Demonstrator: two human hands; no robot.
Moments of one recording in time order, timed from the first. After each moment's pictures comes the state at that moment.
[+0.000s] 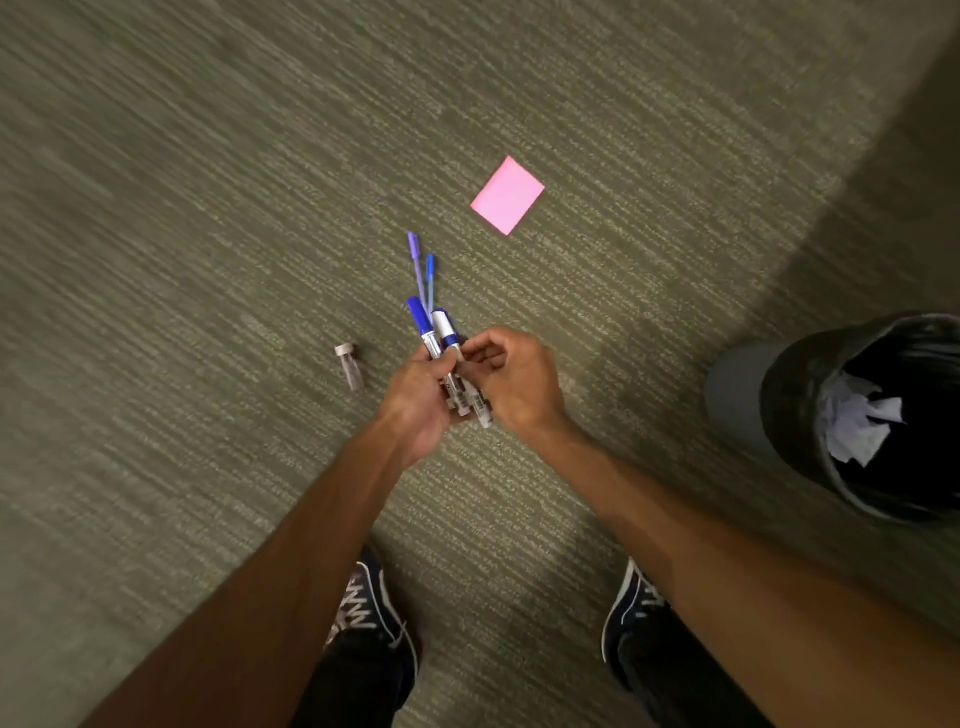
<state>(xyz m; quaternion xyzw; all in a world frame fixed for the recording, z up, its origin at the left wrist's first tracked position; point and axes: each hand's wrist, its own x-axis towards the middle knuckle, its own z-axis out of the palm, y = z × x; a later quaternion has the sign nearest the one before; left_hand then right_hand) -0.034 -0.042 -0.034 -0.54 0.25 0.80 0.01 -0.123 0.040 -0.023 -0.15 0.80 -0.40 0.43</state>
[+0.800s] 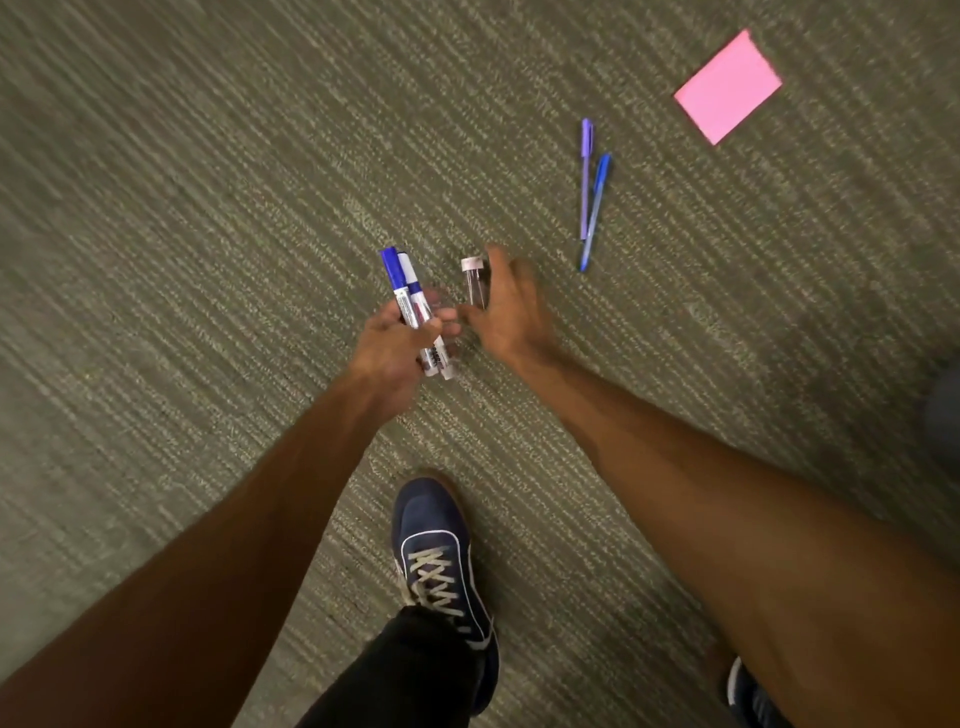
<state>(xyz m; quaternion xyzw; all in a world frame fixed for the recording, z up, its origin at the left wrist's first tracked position) 0.155 -0.144 -0.167 -0.61 0.32 0.72 -0.06 0.022 -0.084 -0.191 -0.34 0.84 -0.19 0.38</state>
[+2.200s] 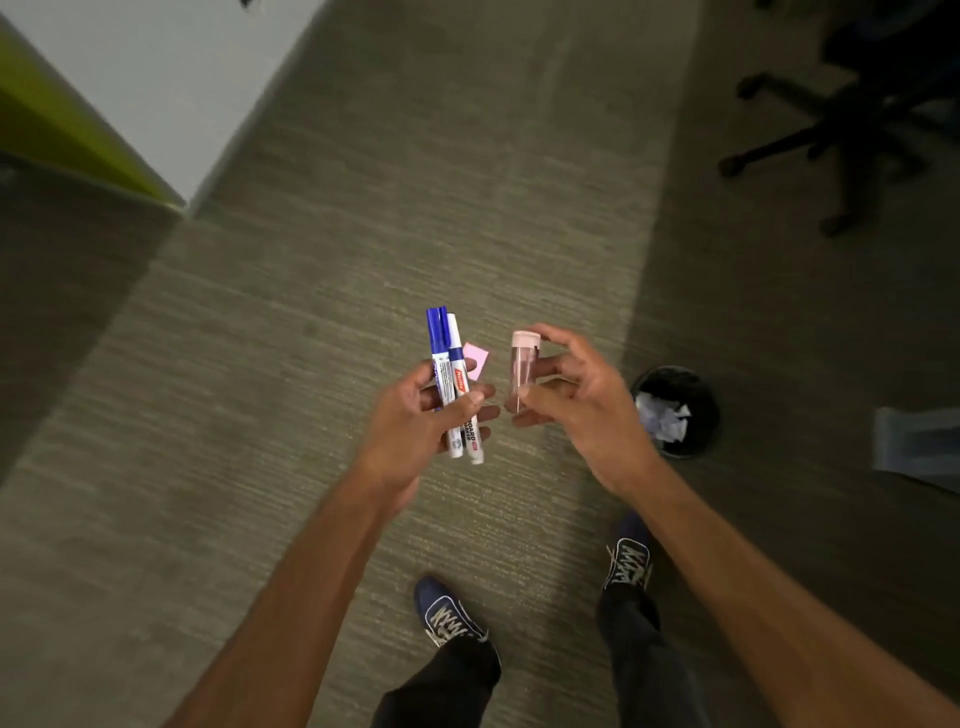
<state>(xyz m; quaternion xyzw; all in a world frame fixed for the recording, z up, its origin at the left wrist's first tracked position) 0.006 -0.089 0.486 -0.29 0.57 0.76 0.04 -0.095 0.081 0.506 -0.09 0.69 -0.64 0.32</state>
